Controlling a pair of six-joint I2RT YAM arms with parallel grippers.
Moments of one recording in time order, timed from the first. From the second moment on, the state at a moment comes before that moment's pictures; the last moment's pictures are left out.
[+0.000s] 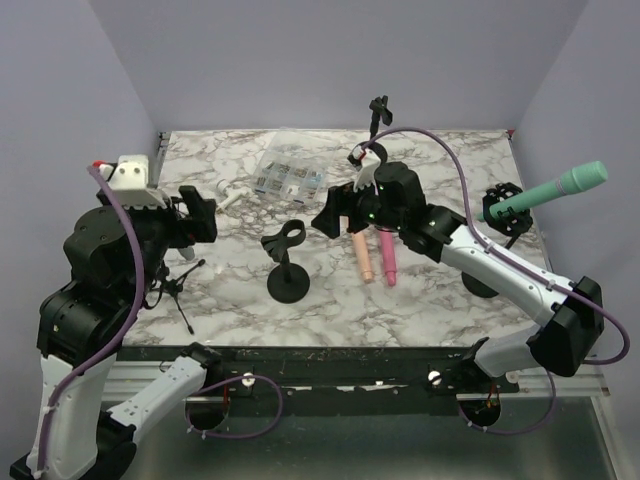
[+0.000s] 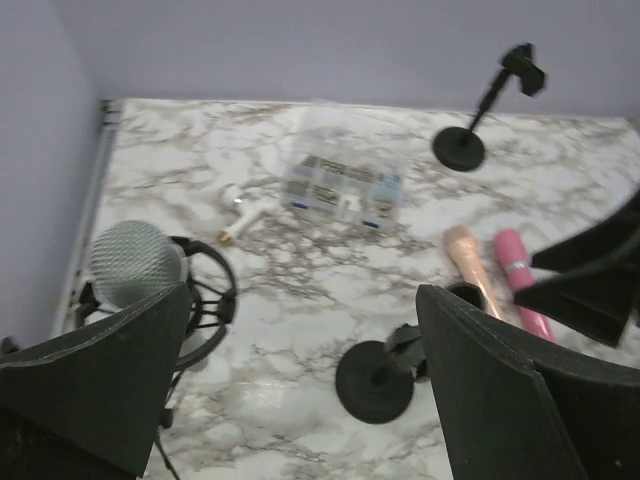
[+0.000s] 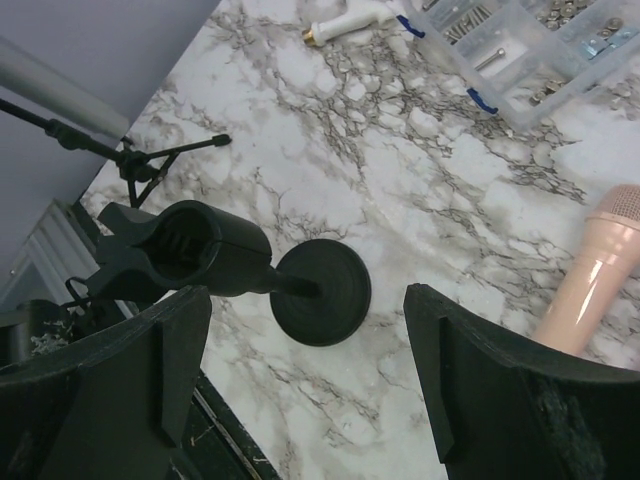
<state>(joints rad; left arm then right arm) -0.45 0.80 1.54 -0.92 -0.23 -0.21 0.75 1.41 1.24 -0.23 -0.16 0.35</state>
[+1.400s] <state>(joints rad) -0.26 0.88 1.20 -0.67 -0.77 -0.28 0.79 1.36 1.20 -0.24 -0.12 0.37</state>
